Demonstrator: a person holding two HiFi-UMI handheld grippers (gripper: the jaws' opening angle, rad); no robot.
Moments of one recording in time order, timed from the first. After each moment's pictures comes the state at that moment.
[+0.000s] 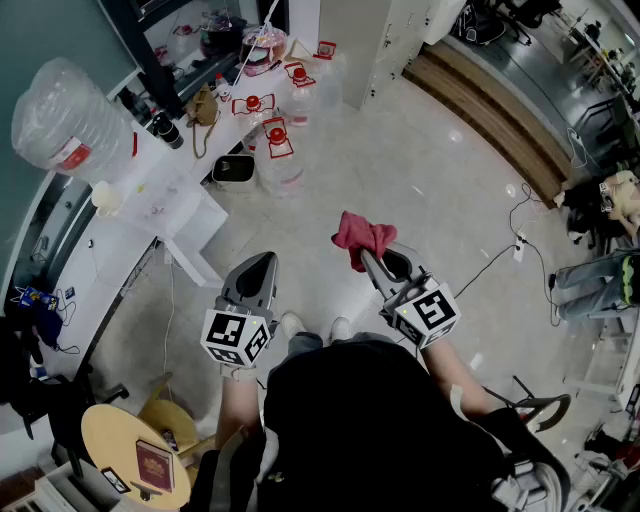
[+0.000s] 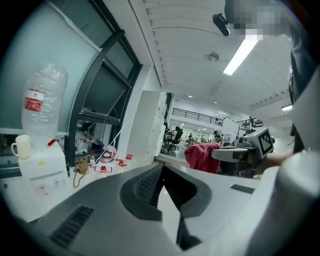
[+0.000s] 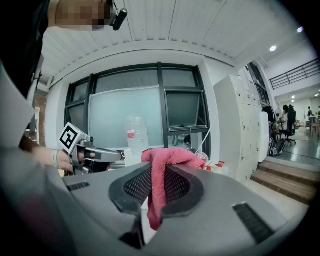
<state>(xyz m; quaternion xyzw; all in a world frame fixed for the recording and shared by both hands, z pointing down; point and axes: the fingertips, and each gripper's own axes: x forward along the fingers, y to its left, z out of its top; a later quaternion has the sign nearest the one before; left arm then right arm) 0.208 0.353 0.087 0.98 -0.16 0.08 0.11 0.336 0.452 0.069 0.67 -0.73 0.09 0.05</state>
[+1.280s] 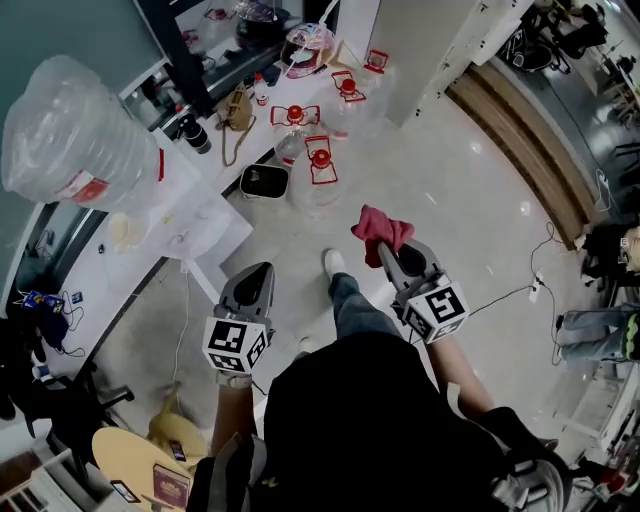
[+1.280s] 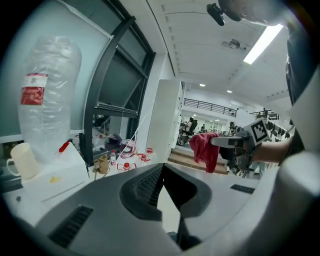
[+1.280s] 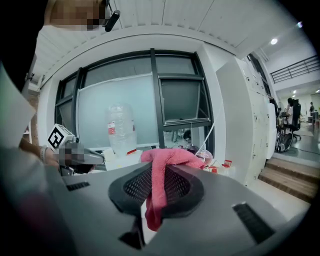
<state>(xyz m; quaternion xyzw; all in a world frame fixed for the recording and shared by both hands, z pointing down) 0.194 0.123 0.145 0.96 -0.21 0.14 0.12 0.384 0.207 0.114 0.67 -0.73 0.13 0.05</state>
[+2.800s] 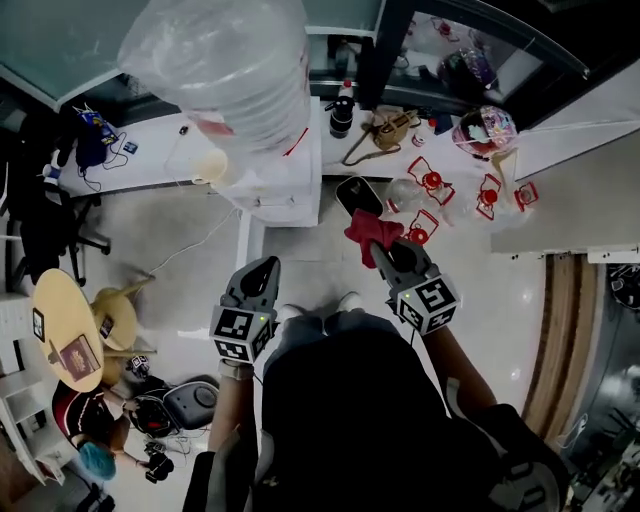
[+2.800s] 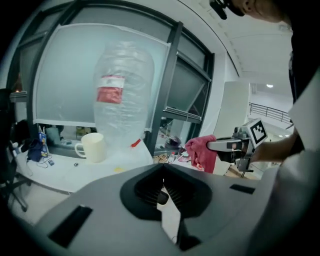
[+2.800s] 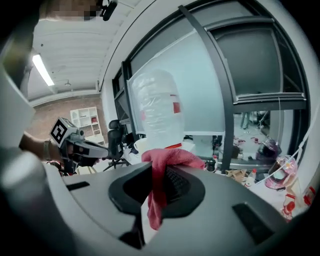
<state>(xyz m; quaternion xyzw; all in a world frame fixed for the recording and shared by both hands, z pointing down) 0.105 -0.029 0.162 0.80 -0.55 0.12 0.19 0.279 -0.093 0.152 0.31 -0.93 0.14 0.15</state>
